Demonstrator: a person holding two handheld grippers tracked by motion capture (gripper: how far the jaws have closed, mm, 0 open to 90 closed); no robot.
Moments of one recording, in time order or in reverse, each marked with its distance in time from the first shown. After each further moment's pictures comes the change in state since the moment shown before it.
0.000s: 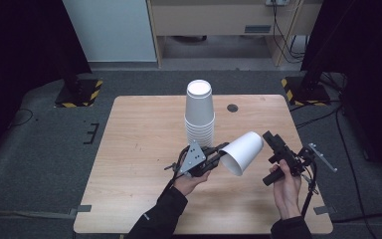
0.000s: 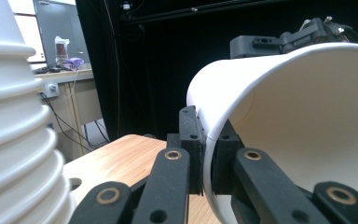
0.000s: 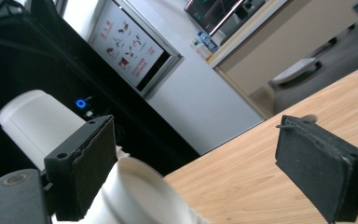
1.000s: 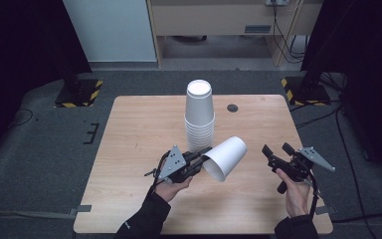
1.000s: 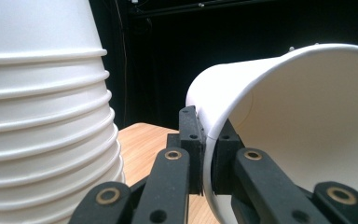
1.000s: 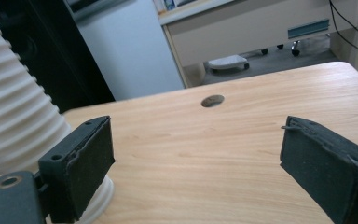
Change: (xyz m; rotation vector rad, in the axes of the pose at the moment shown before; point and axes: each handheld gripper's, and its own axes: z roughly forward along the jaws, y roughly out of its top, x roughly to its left) left arm 0.006 0.008 -0.050 0.035 0.017 -0.019; right arm -0.028 -0.008 -0.011 0.200 -0.223 -0.461
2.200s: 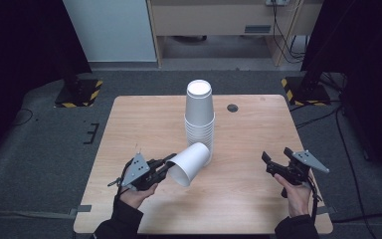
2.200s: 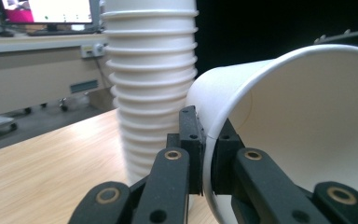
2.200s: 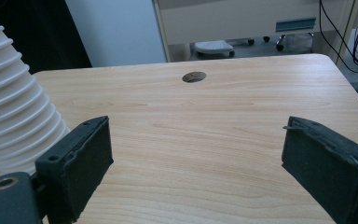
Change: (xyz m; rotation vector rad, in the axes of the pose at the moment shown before) left arm 0.030 -0.005 -0.093 0.122 0.135 -0.036; right arm -0.006 -0.014 0.001 0.079 -0.055 -0.139
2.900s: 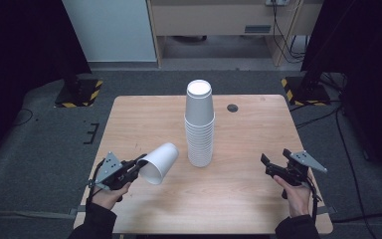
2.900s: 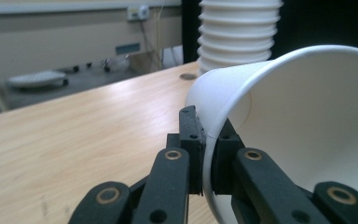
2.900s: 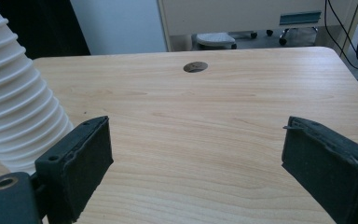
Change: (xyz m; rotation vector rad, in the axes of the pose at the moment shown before) left arm 0.043 -0.005 -0.050 0.156 0.168 -0.068; right arm 0.000 -0.005 0.002 0.038 0.006 -0.025
